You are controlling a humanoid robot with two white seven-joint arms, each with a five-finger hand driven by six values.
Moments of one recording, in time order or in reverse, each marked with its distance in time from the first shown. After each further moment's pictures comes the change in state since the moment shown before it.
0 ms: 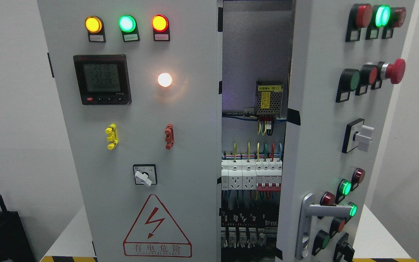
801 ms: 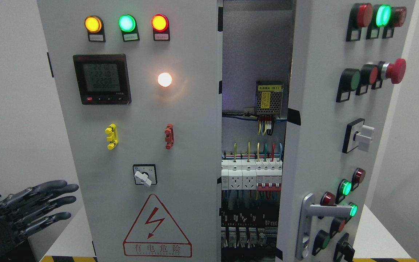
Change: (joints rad) left arm -0.829 0.177 -0.566 0.027 0.063 0.011 0.001; right arm 0.000 0.000 0.000 0.000 0.000 0.000 0.001
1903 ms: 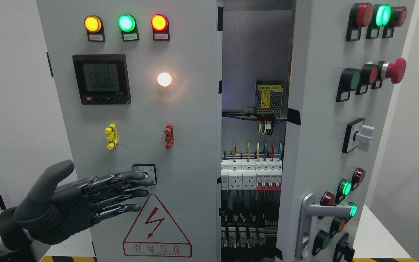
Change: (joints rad) left arm -0.722 -0.152 -0.709 0.065 0.005 0.169 0.012; right arm 0.000 0.000 0.000 0.000 0.000 0.000 0.002
